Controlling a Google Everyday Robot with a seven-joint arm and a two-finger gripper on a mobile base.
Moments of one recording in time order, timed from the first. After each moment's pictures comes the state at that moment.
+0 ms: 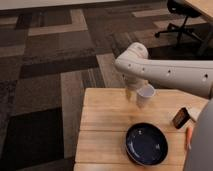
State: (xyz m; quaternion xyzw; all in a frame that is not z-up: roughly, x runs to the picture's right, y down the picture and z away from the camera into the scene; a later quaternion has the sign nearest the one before) arm 0.171 0.031 0.749 -0.17 0.23 0.40 0.87
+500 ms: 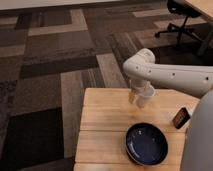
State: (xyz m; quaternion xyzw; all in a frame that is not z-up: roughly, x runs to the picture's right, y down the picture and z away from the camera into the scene) arm 0.190 0.057 0.787 -0.22 0.21 0.42 0.85
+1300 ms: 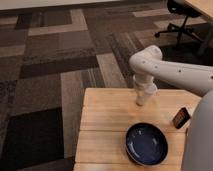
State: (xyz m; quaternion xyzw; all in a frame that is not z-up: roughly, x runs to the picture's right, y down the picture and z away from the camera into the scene) arm 0.178 0.011 0.770 -0.21 0.18 0.38 0.88
